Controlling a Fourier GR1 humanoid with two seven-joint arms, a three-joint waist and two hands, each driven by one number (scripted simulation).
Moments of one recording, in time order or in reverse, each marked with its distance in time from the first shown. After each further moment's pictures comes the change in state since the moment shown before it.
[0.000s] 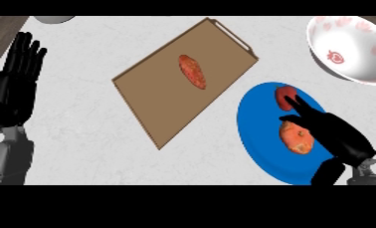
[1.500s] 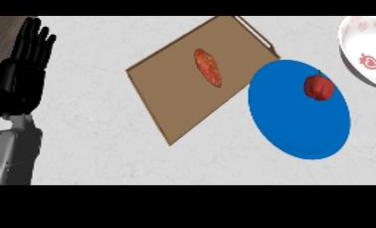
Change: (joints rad) left arm -0.080 -0.022 -0.013 0.006 0.003 -0.028 -0.003; right arm -0.252 -0.572 -0.495 0.629 -0.125 -0.121 -0.563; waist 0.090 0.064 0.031
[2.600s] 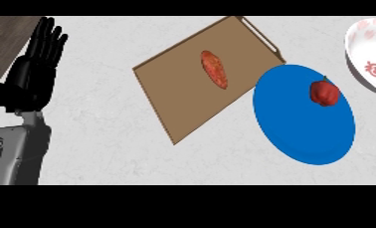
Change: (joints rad) left arm -0.023 -0.015 -0.033 0.026 -0.018 -0.004 0.001; right arm -0.244 -0.160 0.000 0.268 -0.353 0.095 -0.133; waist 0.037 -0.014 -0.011
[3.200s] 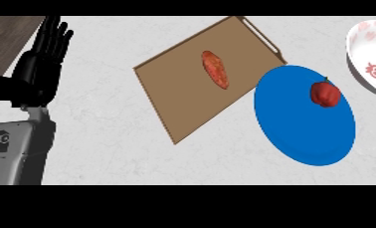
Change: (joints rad) left arm -0.033 -0.008 -0.017 0.011 -0.015 0.009 0.010; right arm -0.086 -0.008 0.229 0.000 -0.041 0.040 0.004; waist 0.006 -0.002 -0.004
